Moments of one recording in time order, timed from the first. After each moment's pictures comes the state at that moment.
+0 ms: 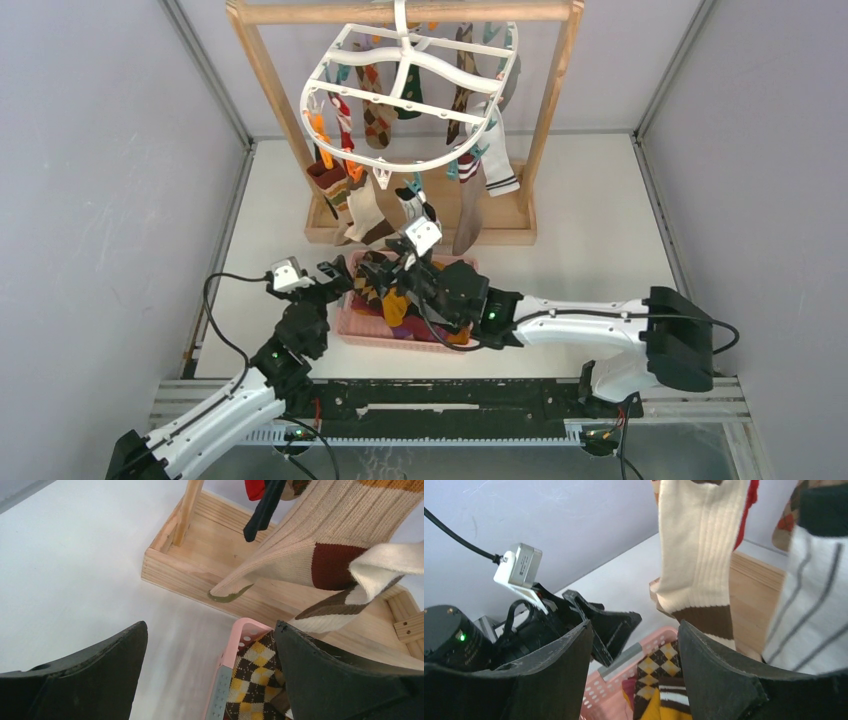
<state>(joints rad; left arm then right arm) -0.70 0.44 0.08 0.29 -0.86 -0.41 1.25 1.39 0.90 0.54 0.41 0.10</state>
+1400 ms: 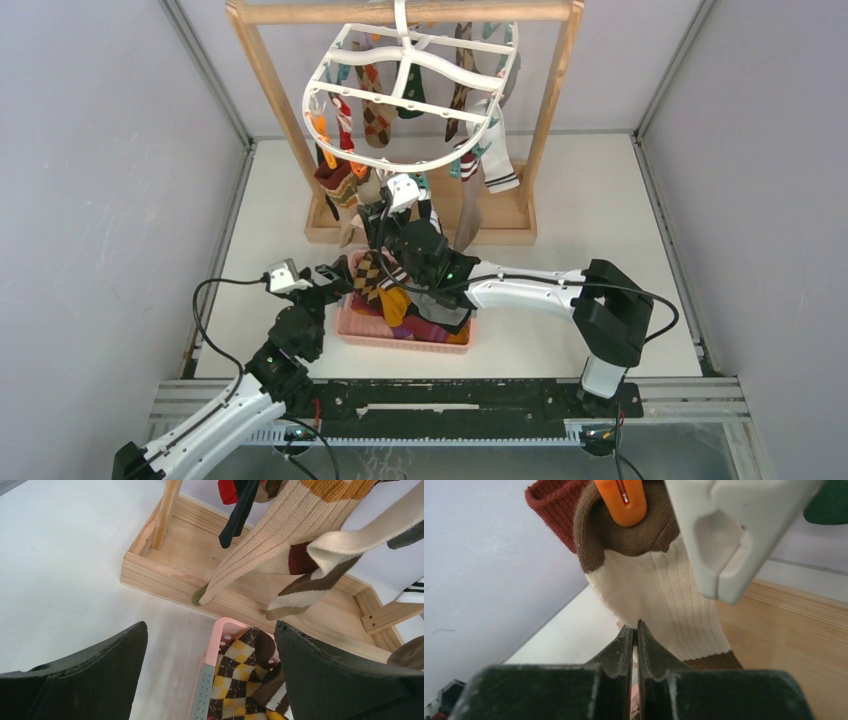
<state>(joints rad) -0.70 0.33 0.08 0.25 -0.78 -0.42 1.10 1.74 1.22 0.57 0.47 0.20</state>
